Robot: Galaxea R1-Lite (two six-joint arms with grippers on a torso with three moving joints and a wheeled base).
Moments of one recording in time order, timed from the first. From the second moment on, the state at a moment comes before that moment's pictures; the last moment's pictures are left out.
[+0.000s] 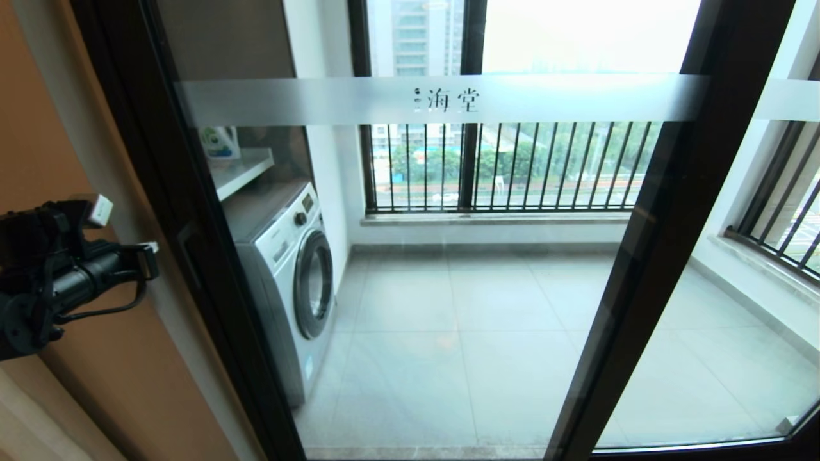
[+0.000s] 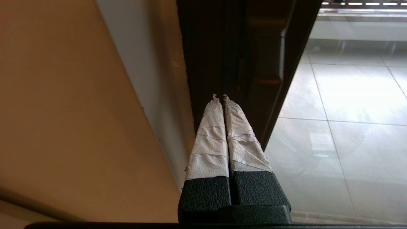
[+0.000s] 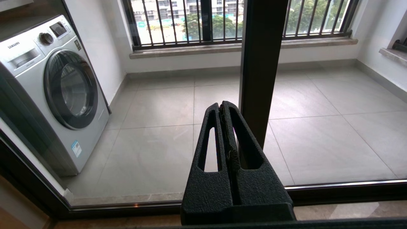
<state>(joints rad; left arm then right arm) 0.35 1.95 -0.89 -0.87 -0.26 0.09 0.00 0.00 0.00 -0.03 0.00 0.01</state>
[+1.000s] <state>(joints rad) 0.30 2.08 -1.03 -0.87 -0.25 0.11 0.00 0.00 0.00 -0.03 0.00 0.01</state>
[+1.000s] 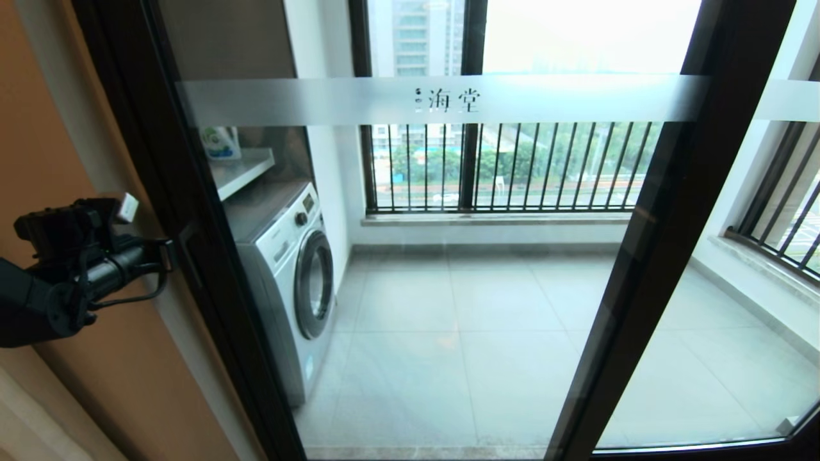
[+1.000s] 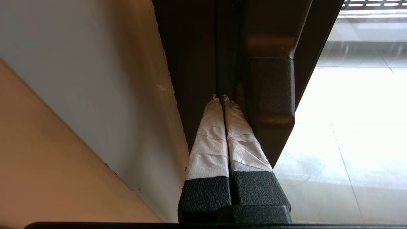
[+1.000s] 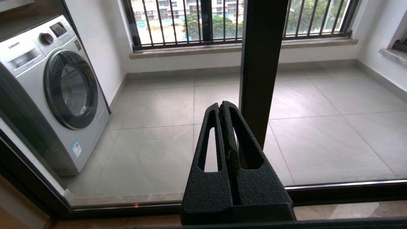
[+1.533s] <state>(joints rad) 0.24 2.08 -1.03 -0.87 -0.22 0.10 0.00 0.00 0.00 -0.03 0.00 0.01</state>
